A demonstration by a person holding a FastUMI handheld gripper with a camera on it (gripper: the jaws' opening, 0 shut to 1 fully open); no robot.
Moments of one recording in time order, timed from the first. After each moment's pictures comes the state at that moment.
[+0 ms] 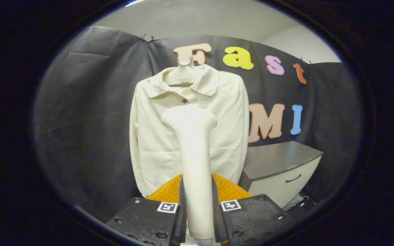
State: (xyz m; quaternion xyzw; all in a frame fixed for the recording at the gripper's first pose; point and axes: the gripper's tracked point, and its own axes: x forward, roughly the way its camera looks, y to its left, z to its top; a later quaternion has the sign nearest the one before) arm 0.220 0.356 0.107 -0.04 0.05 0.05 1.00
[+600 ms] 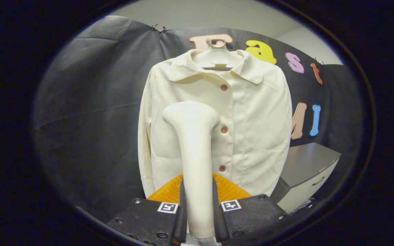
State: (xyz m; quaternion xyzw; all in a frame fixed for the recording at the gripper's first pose) arm 0.299 0.431 0.070 -0.06 0.07 0.07 0.99
